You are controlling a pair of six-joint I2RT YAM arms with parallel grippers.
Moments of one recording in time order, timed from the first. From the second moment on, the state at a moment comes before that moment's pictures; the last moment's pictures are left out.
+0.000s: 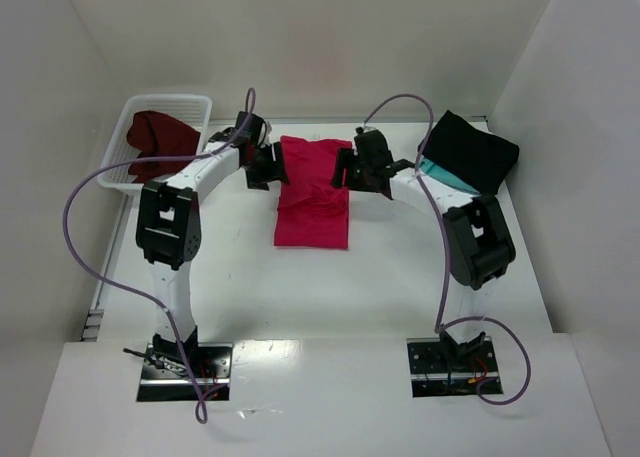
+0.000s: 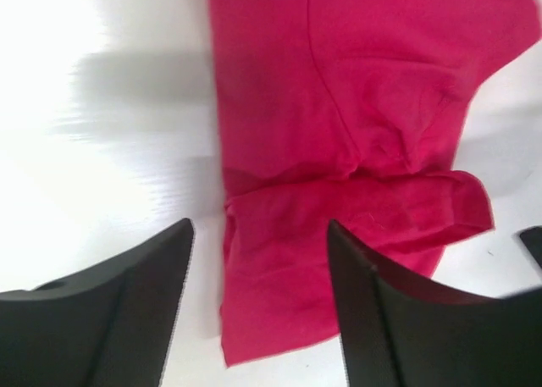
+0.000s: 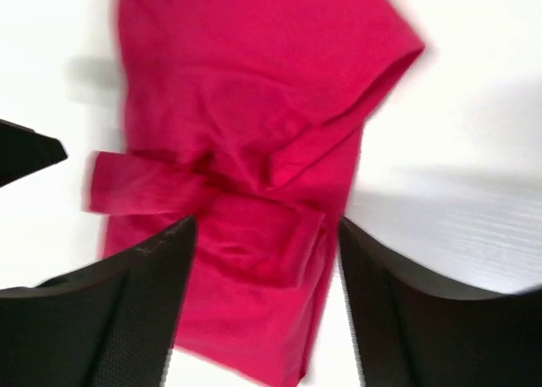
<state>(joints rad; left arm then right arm) -0.26 2.08 1.71 -0.65 0.22 -0.45 0.44 1.87 1.34 -0.22 -0.02 0.48</state>
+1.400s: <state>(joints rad) -0.37 2.12 1.66 -0.62 0.23 -0.43 0.58 1.96 1.29 -0.20 -0.03 0.48</state>
